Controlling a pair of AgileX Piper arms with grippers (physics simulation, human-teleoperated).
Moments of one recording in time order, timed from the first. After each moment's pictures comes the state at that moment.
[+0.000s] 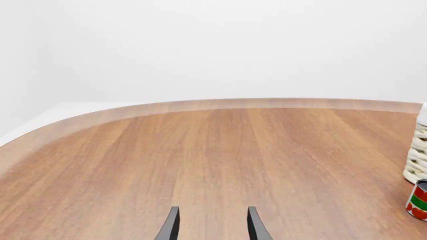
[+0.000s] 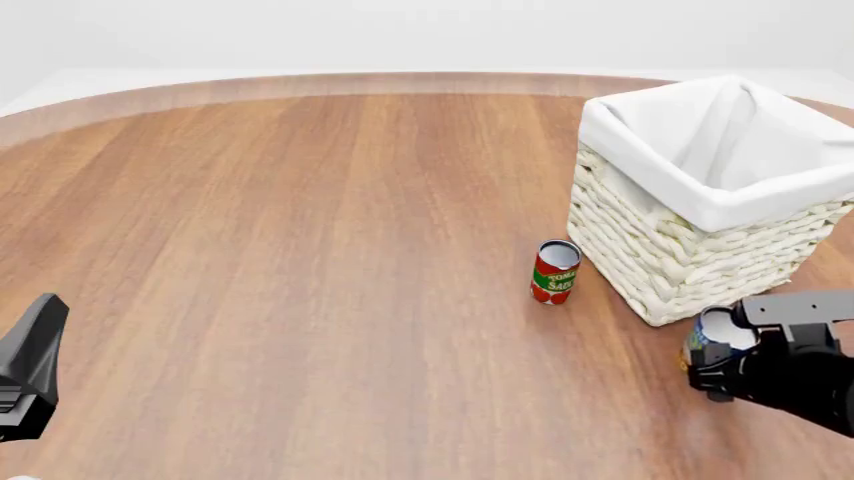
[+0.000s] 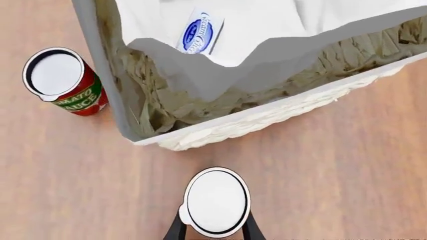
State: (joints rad) left arm 0.00 0.01 0.00 0.00 0.00; right arm -0.10 1.30 -0.20 -0.20 -0.14
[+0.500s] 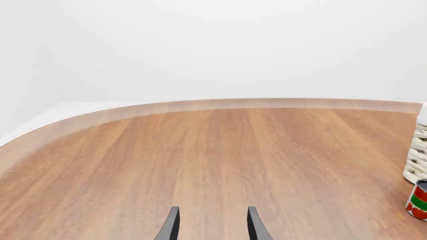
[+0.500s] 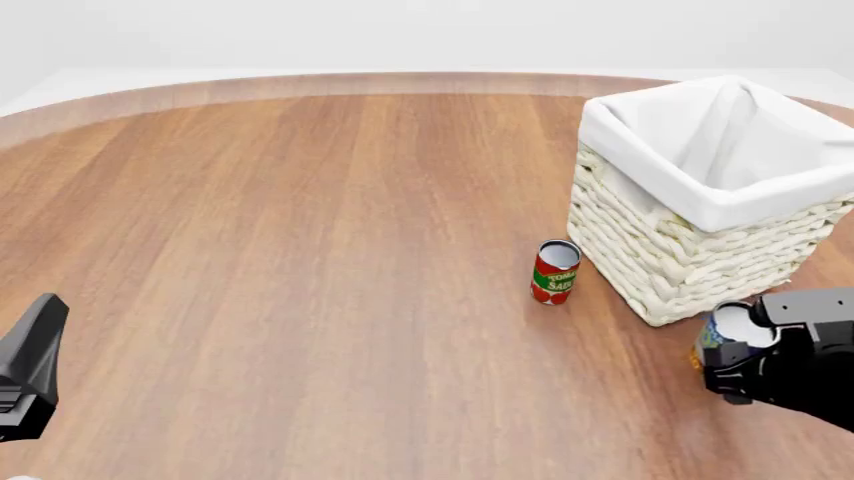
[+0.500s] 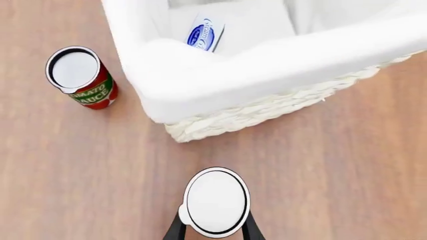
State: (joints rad) left arm 0.00 0.01 0.00 0.00 0.00; right arm -0.10 1.11 -0.21 -0.02 -0.15
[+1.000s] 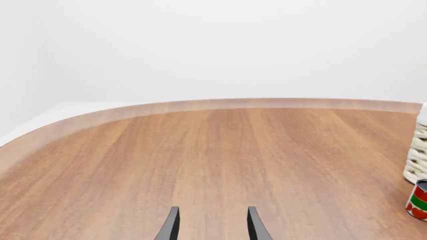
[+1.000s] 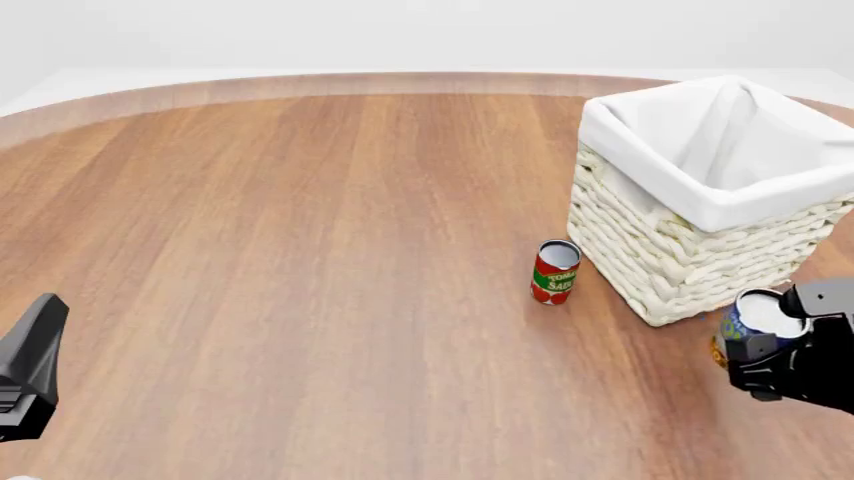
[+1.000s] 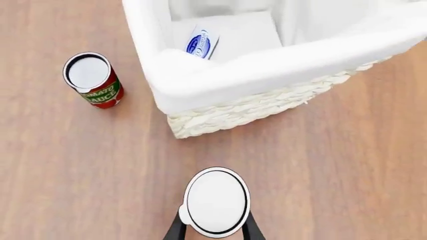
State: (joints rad) left arm 0.00 0.01 0.00 0.00 0.00; right arm -0.11 0.90 -0.26 0.22 -0.19
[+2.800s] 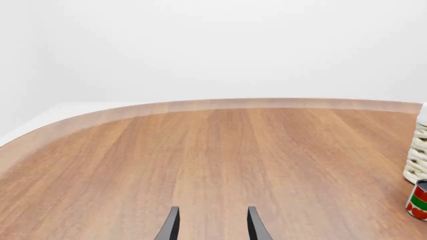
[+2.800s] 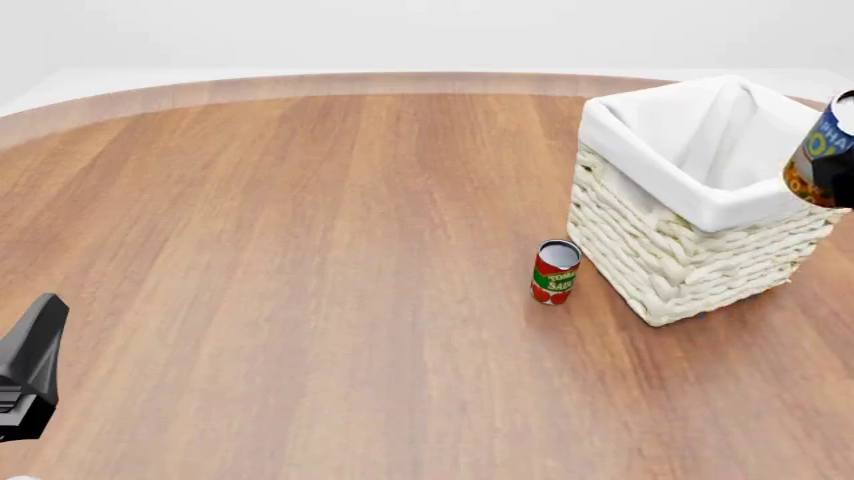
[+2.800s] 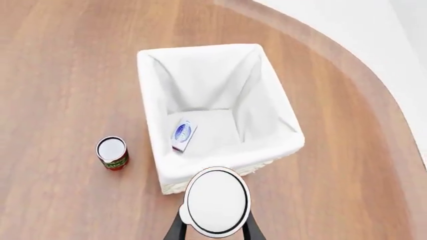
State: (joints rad) left arm 0.00 0.01 0.00 0.00 0.00; right arm -0.10 0.83 -0.85 0.66 -0.28
